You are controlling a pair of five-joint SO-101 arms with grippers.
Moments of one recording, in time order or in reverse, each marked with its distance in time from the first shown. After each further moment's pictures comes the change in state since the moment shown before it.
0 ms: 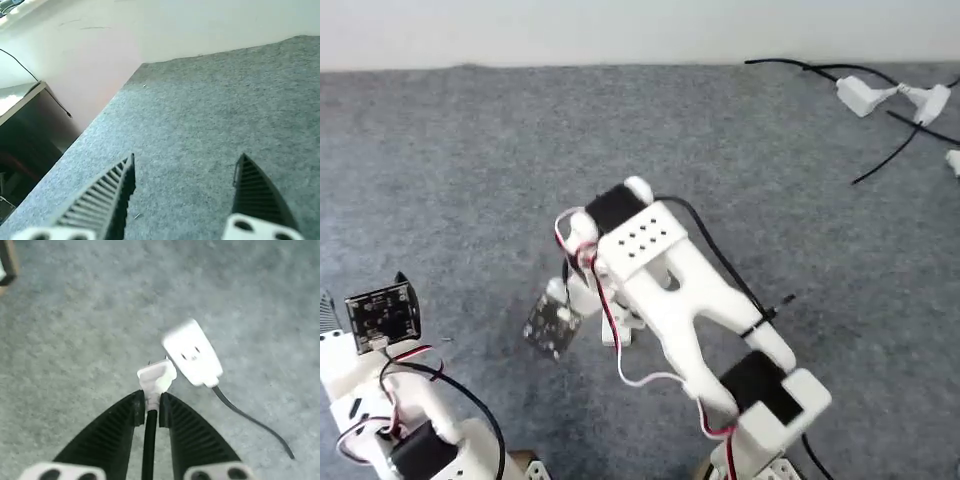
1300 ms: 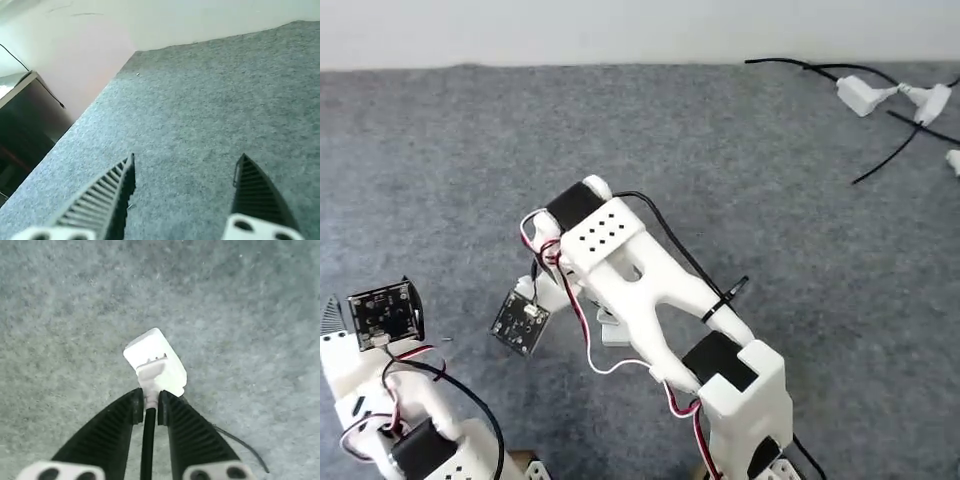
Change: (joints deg) left arm 0.0 0.0 3.1 -0.4 0.0; right arm -4.0 12.0 -10.7 0.0 -3.3
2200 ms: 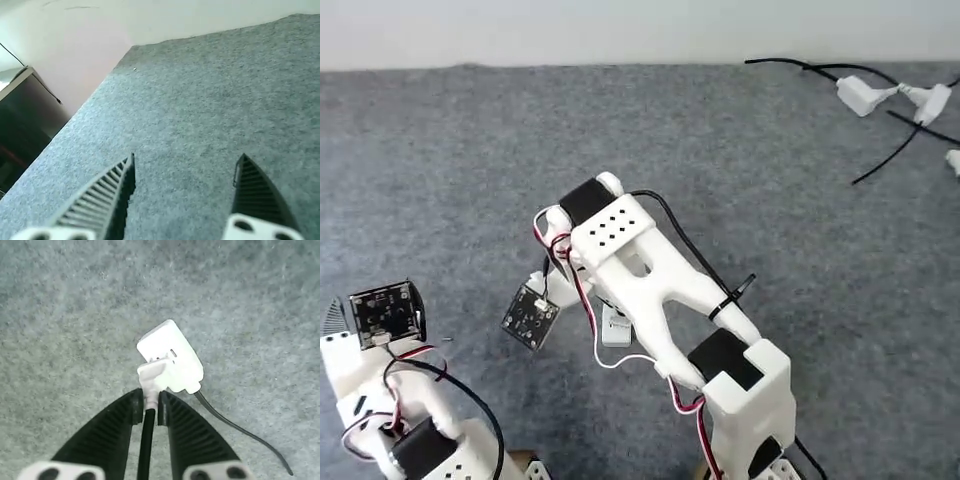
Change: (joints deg) left arm 0.0 0.0 1.1 0.0 0.0; right arm 1.5 -0.4 3.0 0.0 0.0
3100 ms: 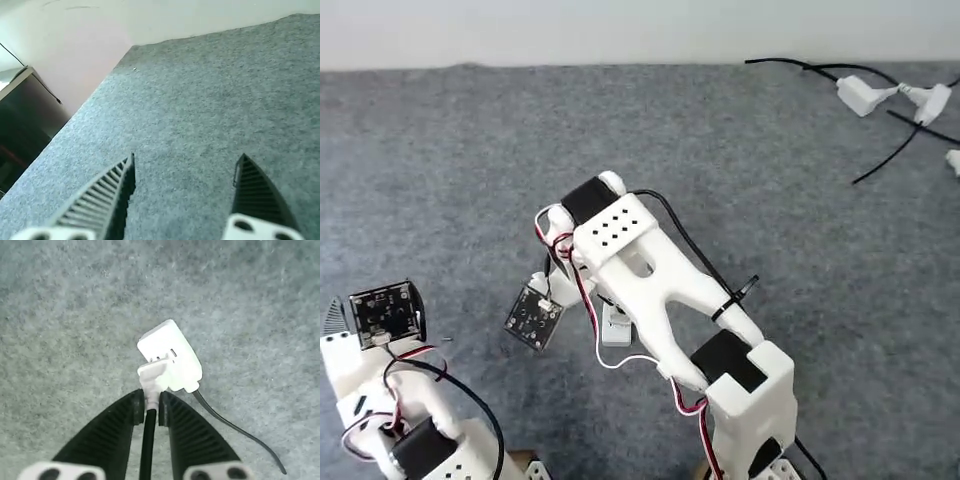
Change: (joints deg) left arm 0.0 0.0 0.1 0.0 0.0; right arm 0.5 -1.3 0.2 0.0 2.8
